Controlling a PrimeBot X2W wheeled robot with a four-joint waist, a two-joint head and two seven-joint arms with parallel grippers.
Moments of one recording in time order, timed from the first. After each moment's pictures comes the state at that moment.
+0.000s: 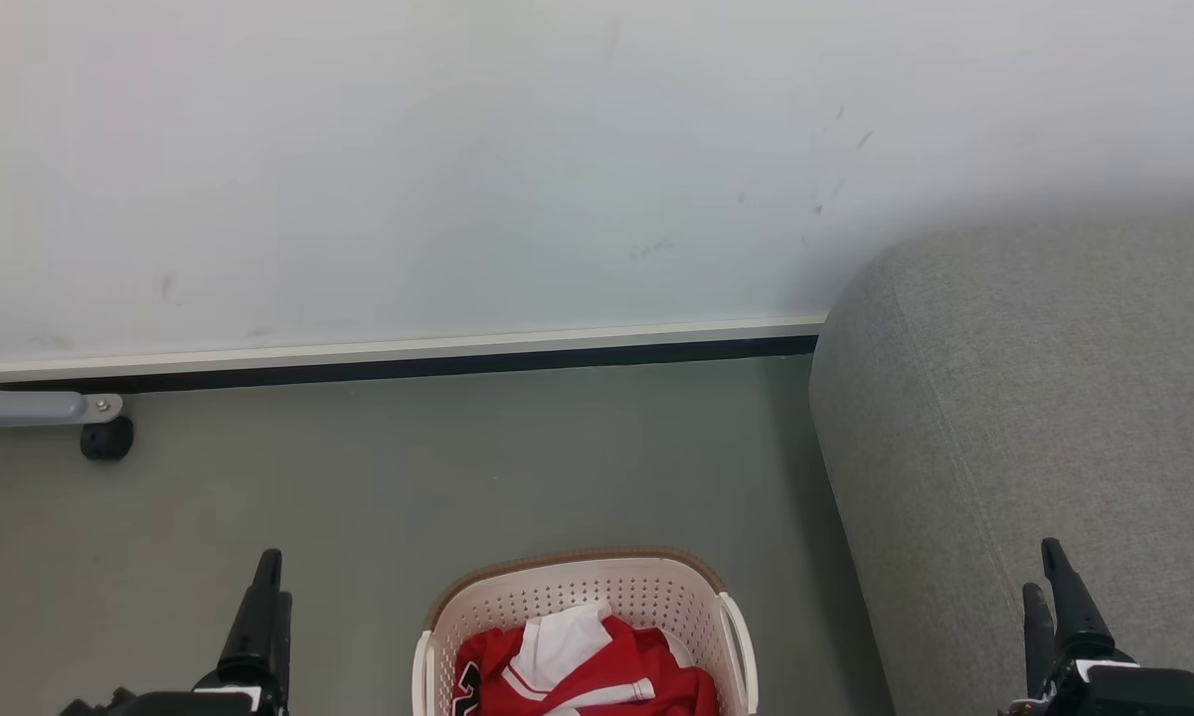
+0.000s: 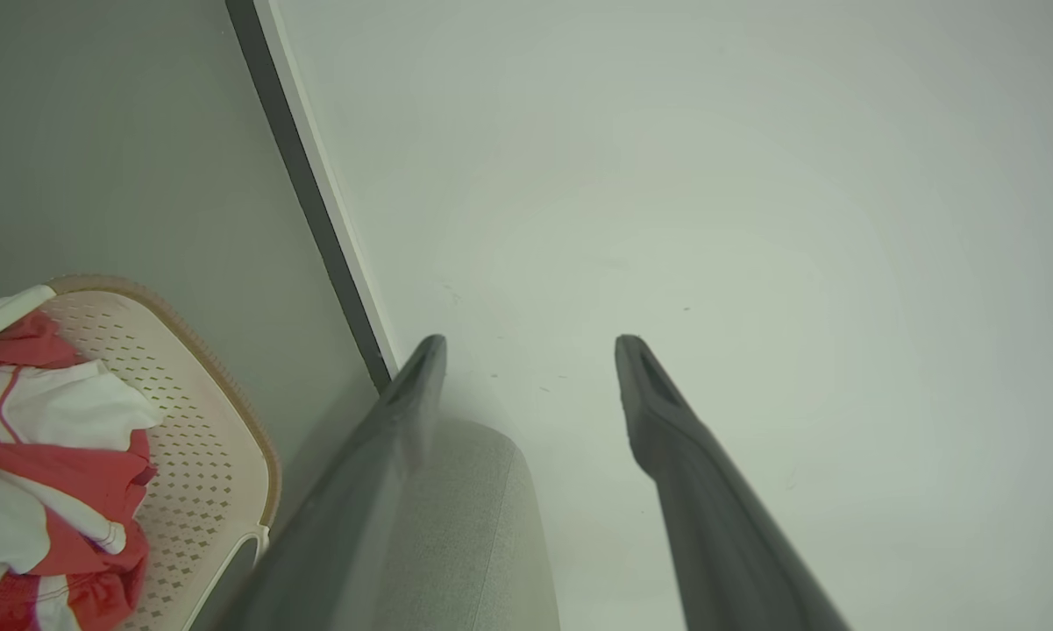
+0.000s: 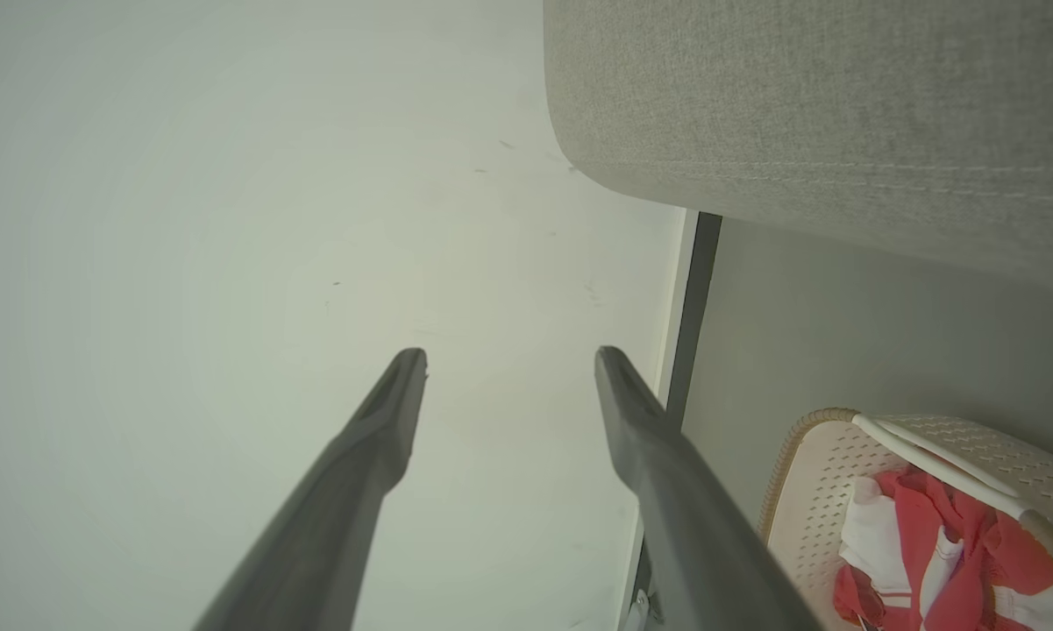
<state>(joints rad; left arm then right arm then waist) -0.04 0.03 0.05 0.30 -1.60 -0.12 0.06 -0.06 -0.03 -0.08 0.29 1.57 0.11 0.06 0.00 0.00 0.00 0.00</state>
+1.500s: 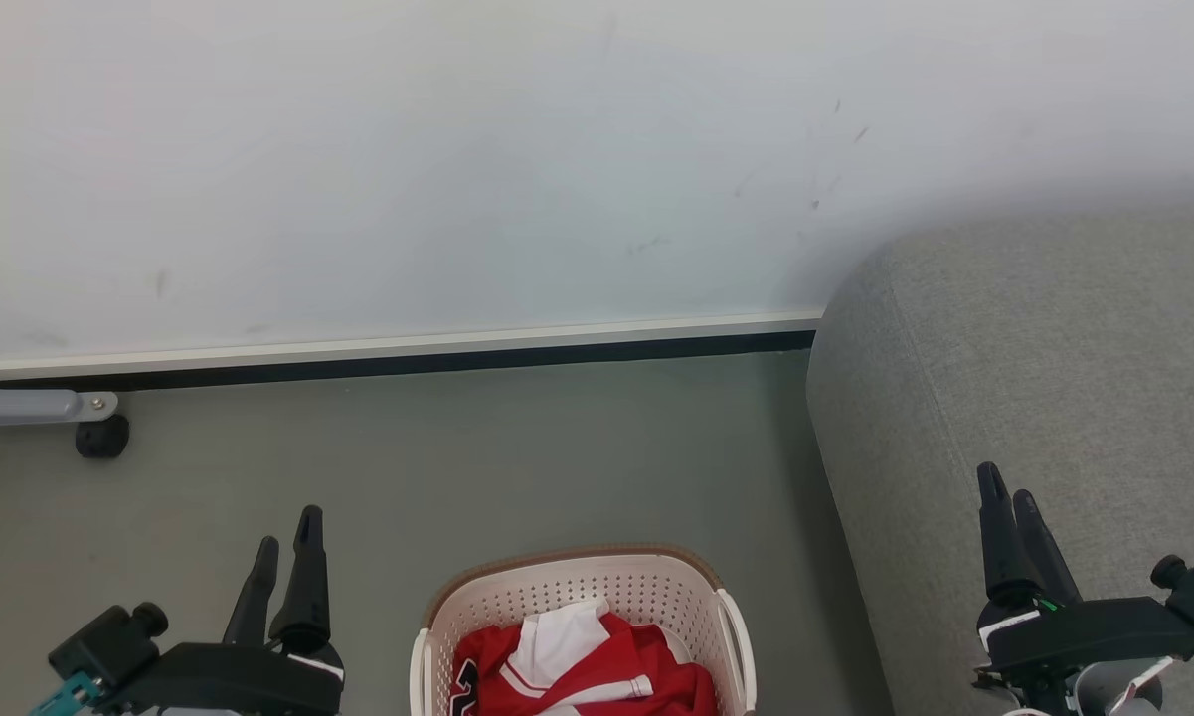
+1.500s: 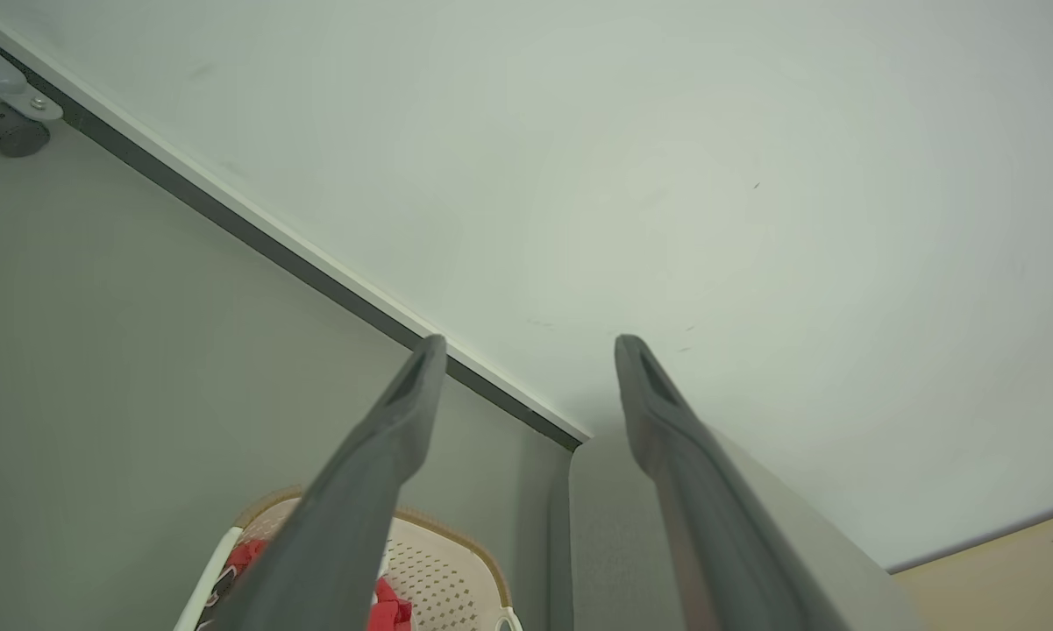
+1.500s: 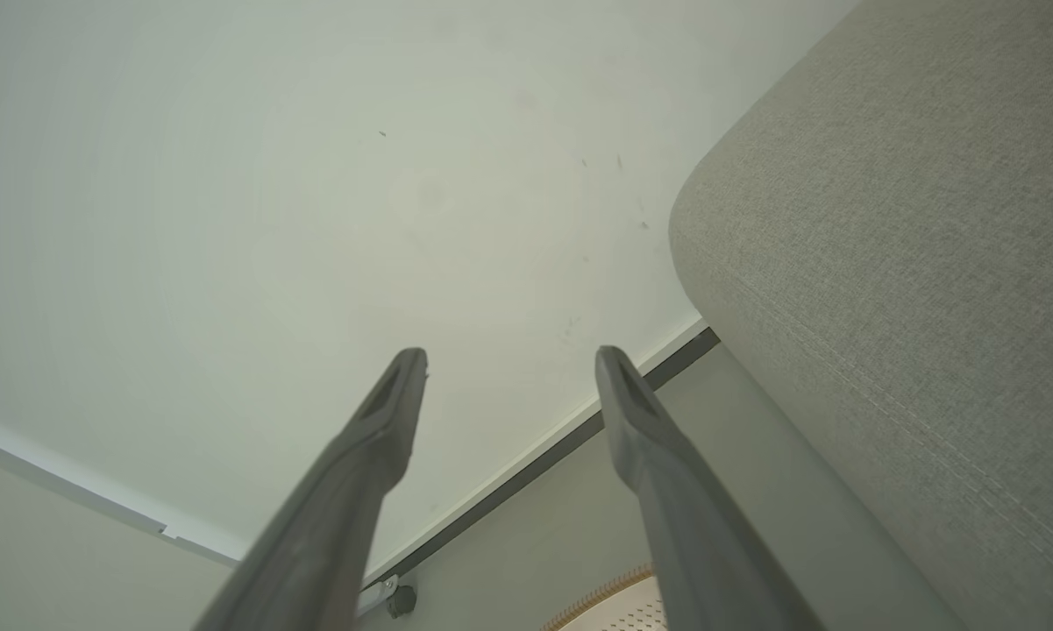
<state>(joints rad) -0.07 0.12 -0.12 0.22 -1.02 -0.02 -0.10 -0.12 -0.13 0.12 0.21 0.96 0.07 -0.10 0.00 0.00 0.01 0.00</state>
